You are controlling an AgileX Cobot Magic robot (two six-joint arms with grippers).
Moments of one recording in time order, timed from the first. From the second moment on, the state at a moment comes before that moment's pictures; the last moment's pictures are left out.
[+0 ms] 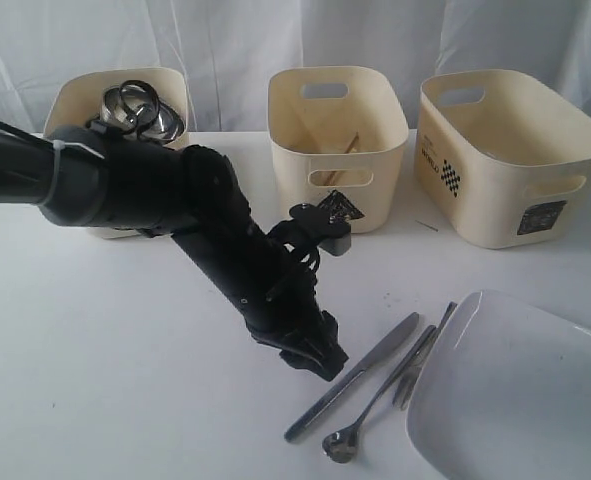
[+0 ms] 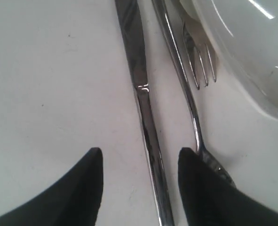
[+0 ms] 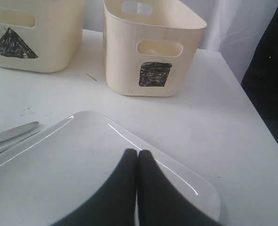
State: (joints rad) left arm -0.76 1.93 -1.29 -0.63 0.71 0.68; right arm -0.04 0.00 0.00 -0.22 0.36 0.11
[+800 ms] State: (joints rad) left arm -0.79 1.99 -1.34 -0.52 0.72 0.66; right arm -0.04 0.00 0.00 -0.22 0.36 0.11
